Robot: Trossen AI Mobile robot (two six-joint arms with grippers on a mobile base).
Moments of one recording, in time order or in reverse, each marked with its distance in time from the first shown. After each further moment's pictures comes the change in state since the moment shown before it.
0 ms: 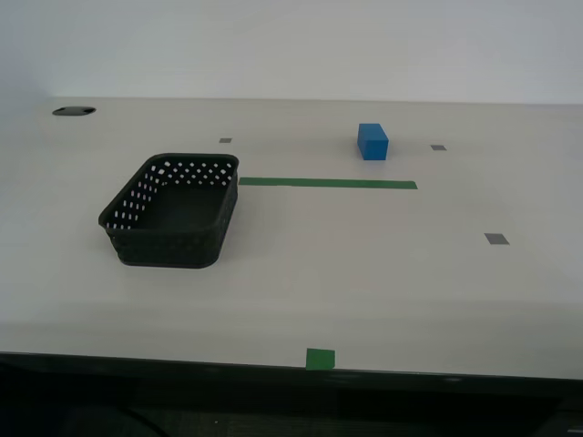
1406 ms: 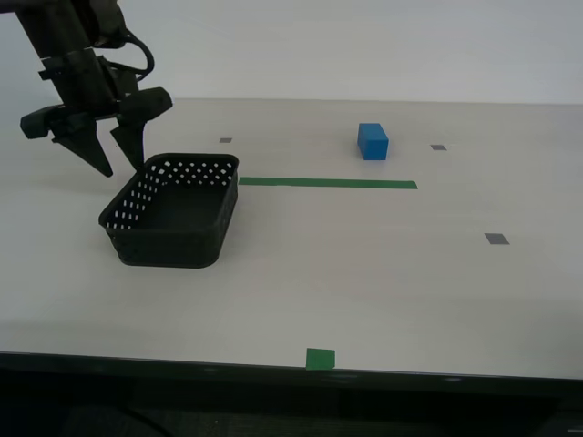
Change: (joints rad) arm 0 0.028 0.387 0.670 -1.018 -0.178 -0.006; arm 1 -0.121 0.859 0.600 -1.376 0.199 0.043
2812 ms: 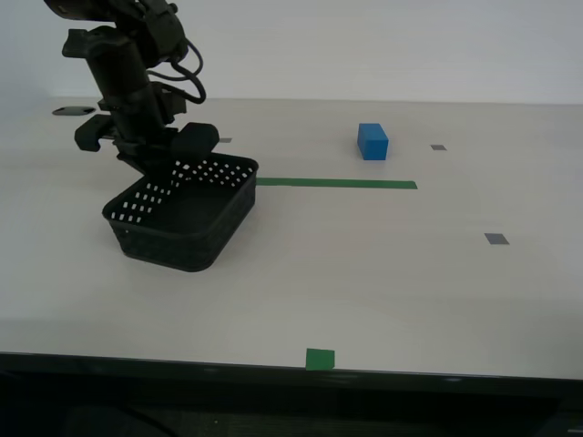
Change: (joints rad) arm 0 0.005 0.000 0.000 0.028 0.000 0.000; arm 1 -0.216 0.019 -0.129 0.340 -0.181 -0.090
